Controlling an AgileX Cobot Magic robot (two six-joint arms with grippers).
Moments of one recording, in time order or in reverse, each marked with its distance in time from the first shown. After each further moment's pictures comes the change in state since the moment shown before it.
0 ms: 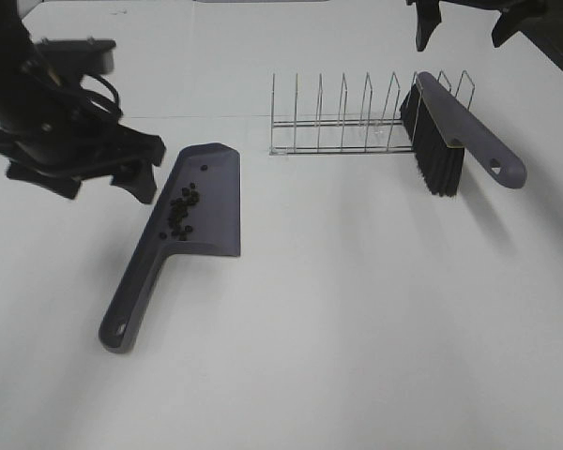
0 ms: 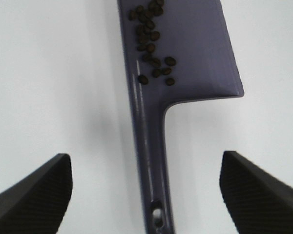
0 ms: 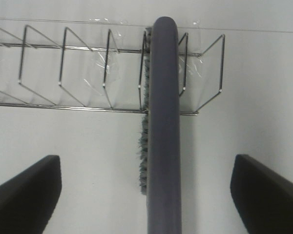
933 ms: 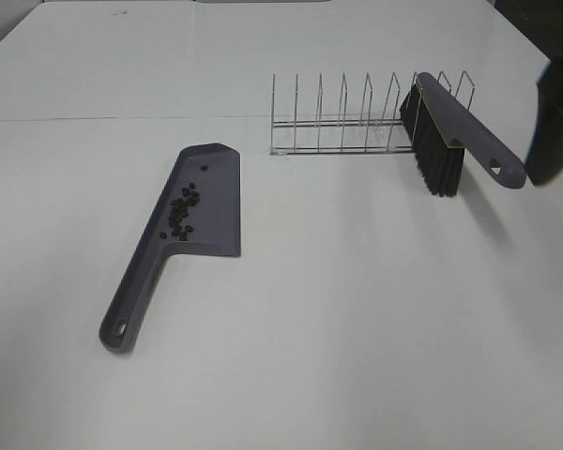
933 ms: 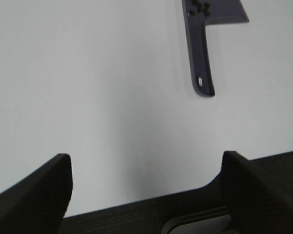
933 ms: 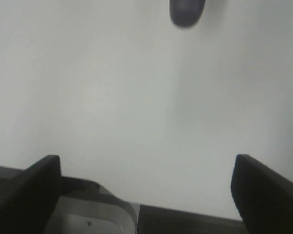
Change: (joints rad) left arm 0.029 -1.080 0.398 0.103 0.456 -0.004; right arm 0.000 -0.947 1.216 0.135 -0.004 -0.093
